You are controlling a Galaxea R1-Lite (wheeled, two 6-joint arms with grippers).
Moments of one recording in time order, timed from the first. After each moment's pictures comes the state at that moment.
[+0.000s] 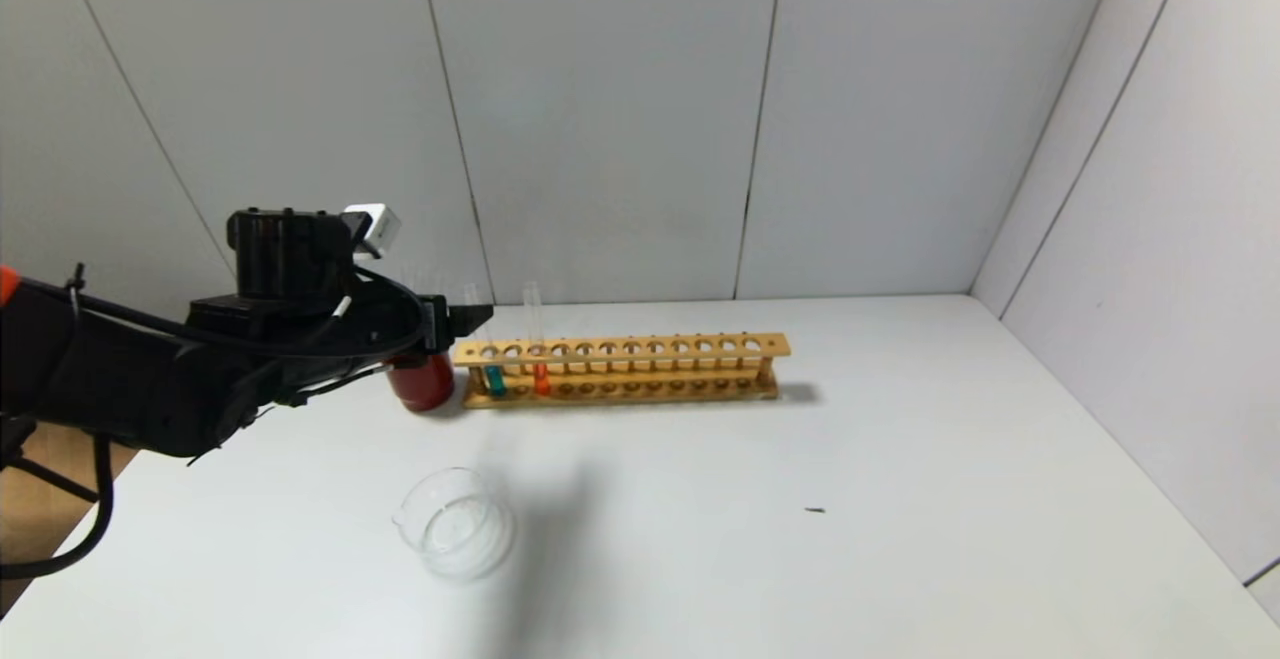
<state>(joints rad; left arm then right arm) -0.21 1.85 -0.90 -0.61 -0.08 -0.13 0.00 0.00 0.00 0.00 0.00 0.00</state>
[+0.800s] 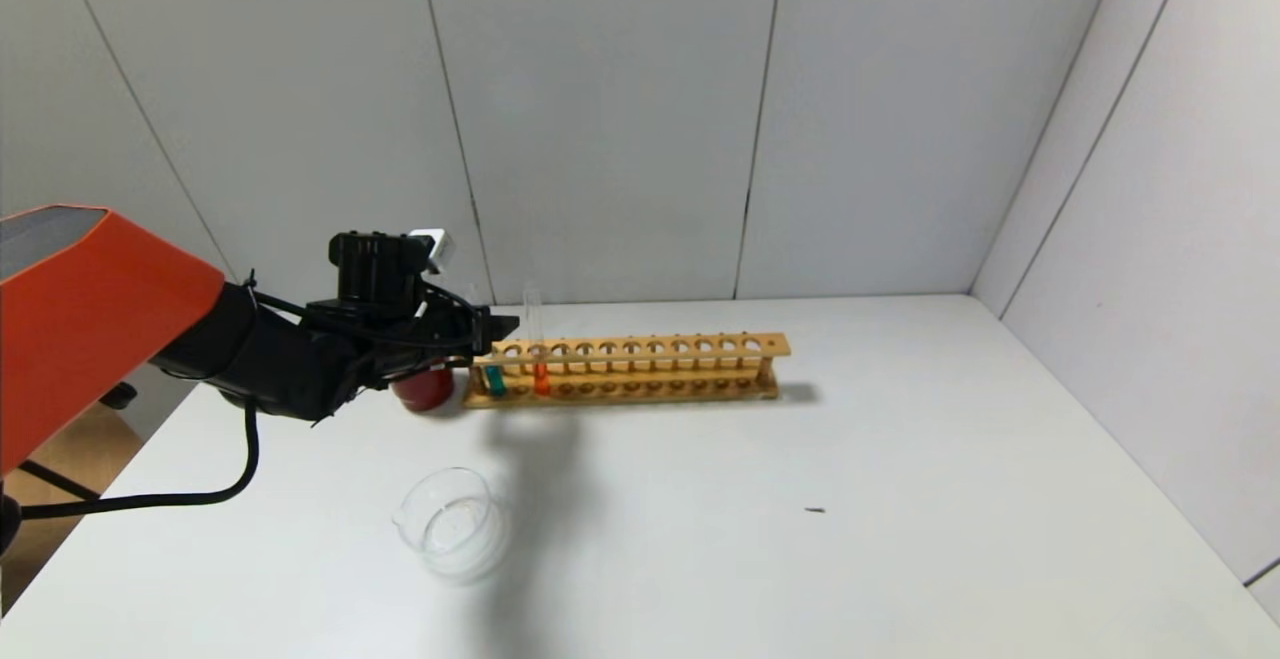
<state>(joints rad) -0.21 2.11 -1.11 -0.61 -0.07 -0.13 0.00 0.00 0.00 0.00 0.00 0.00</state>
